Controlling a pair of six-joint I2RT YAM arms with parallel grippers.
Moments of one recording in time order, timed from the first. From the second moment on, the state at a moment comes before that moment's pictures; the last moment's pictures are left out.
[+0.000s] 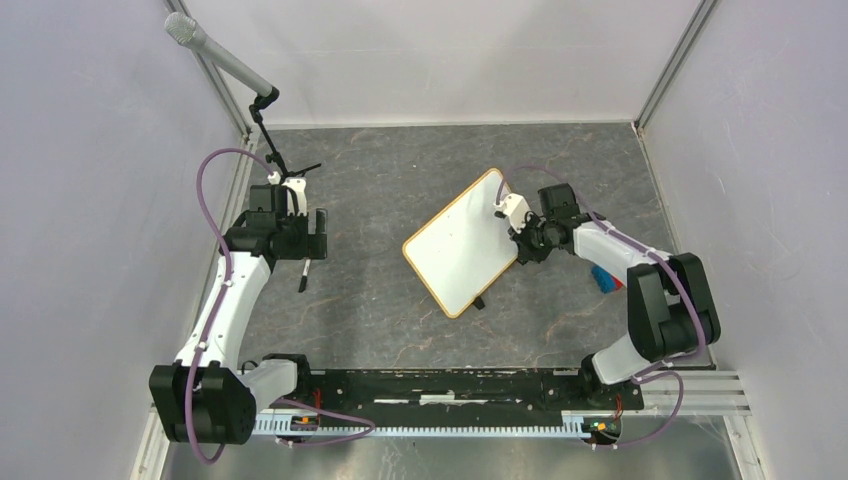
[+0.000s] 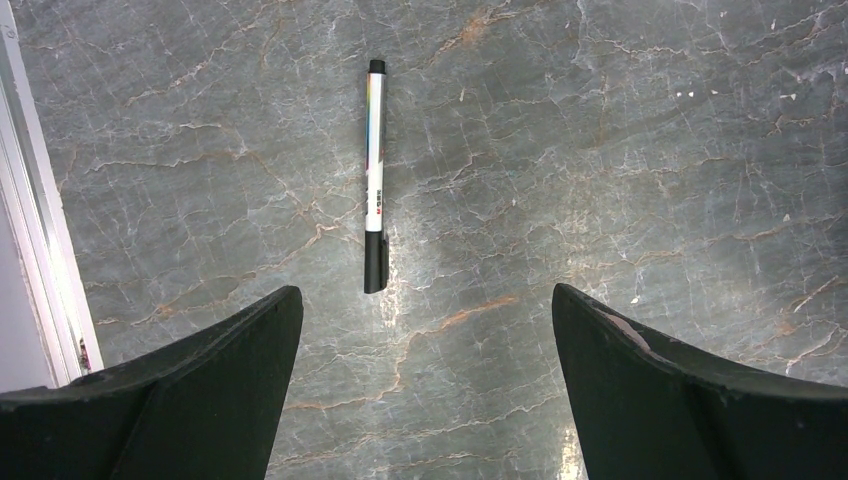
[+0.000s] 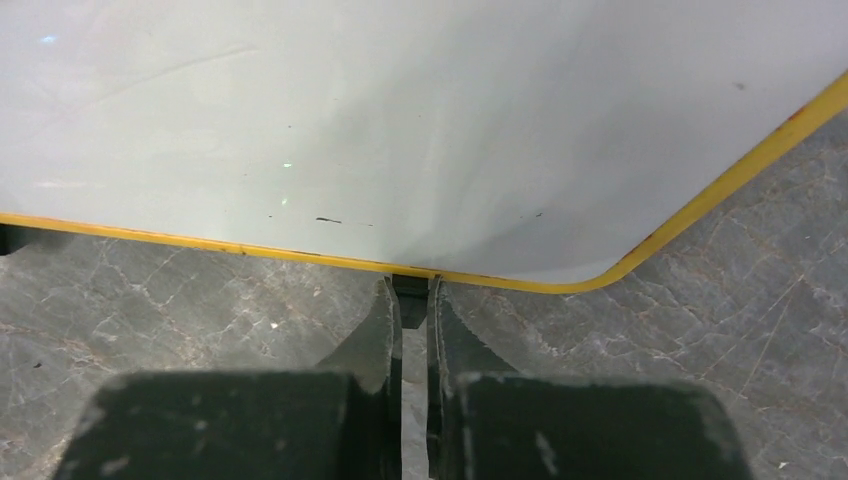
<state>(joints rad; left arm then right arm) -0.03 1.11 0.94 -0.75 -0.02 0.01 0.25 1.56 0.89 -0.39 -0.32 -0.63</state>
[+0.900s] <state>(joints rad) -0.03 1.11 0.94 -0.75 -0.02 0.00 0.54 1.27 0.62 -0.31 -0.20 -0.23</state>
